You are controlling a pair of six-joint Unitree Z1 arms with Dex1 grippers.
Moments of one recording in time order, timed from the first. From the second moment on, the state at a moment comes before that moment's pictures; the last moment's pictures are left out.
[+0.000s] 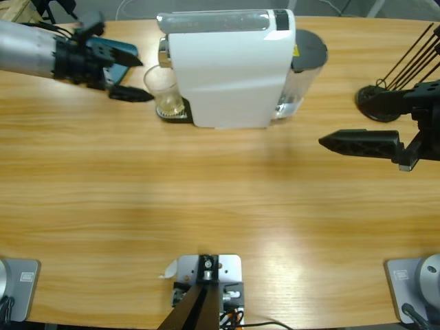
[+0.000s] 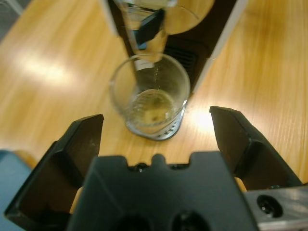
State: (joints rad) arm 0 -0.44 1.80 -0.97 0.05 -0.63 0.69; arm 1 0.79 1.15 -0.85 0.43 0.01 0.18
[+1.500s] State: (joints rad) arm 0 -0.50 1.91 -1.09 0.05 -0.63 0.65; arm 1 0.79 1.15 -0.80 0.41 0.01 0.19
